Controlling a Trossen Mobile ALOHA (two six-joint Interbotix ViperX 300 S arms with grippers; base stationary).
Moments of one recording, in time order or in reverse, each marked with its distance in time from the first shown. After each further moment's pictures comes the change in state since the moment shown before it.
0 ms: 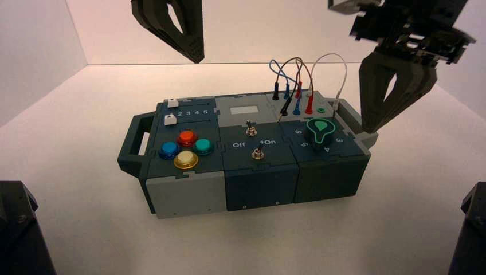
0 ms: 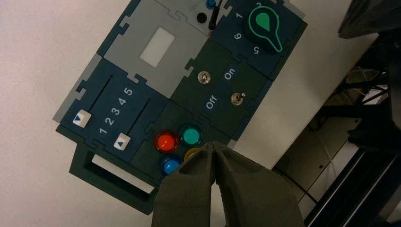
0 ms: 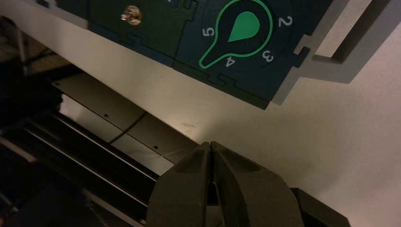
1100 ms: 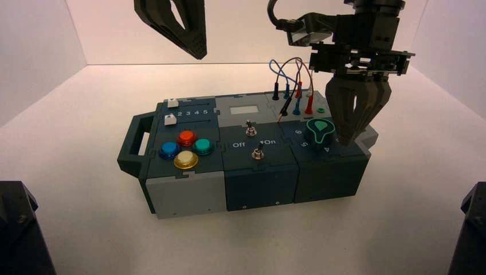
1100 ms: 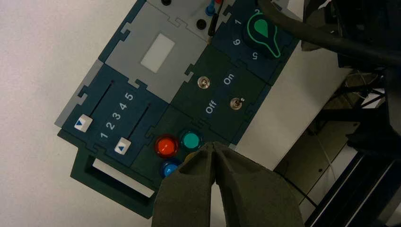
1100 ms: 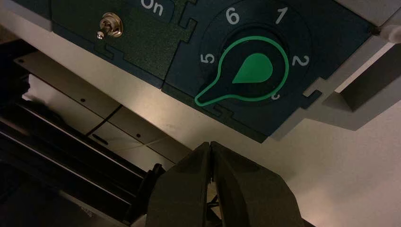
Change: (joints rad) left arm 0.000 -0.002 -0.008 0.000 -0.011 0.002; right arm 0.051 0.268 -0.129 -0.044 0.003 -0.037
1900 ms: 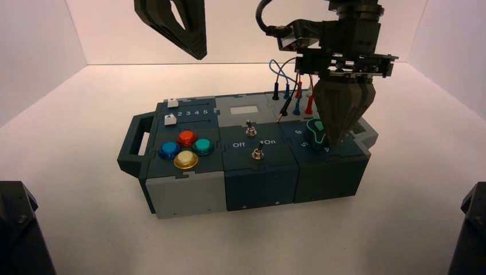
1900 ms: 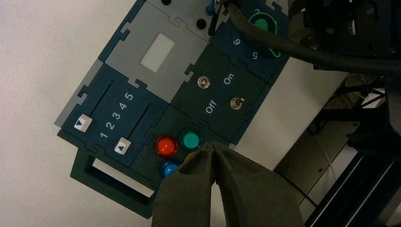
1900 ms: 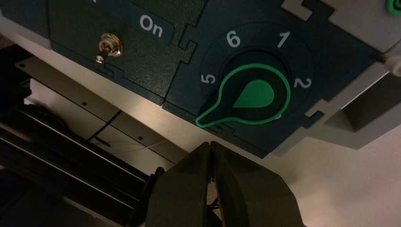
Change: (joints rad) left arm 0.000 0.003 0.000 0.000 0.000 0.000; right arm 0.000 0.080 -0.055 0.006 0.002 0.000
